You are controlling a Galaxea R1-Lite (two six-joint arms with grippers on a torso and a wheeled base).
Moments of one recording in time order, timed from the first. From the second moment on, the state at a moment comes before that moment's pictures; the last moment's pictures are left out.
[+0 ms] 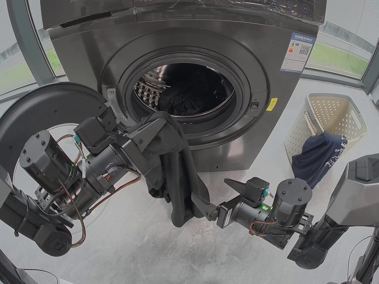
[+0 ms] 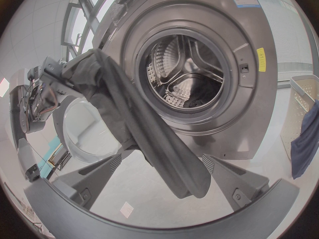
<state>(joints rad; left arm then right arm) -0.59 1.72 -0.50 -1.55 -0.17 -0.34 0.80 2.06 -0.49 -1.51 -0.12 0.20</state>
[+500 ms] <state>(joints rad) -0.60 1.72 -0.54 -1.55 -0.14 -0.33 0.90 2.15 -0.58 -1.54 -0.12 0.20</state>
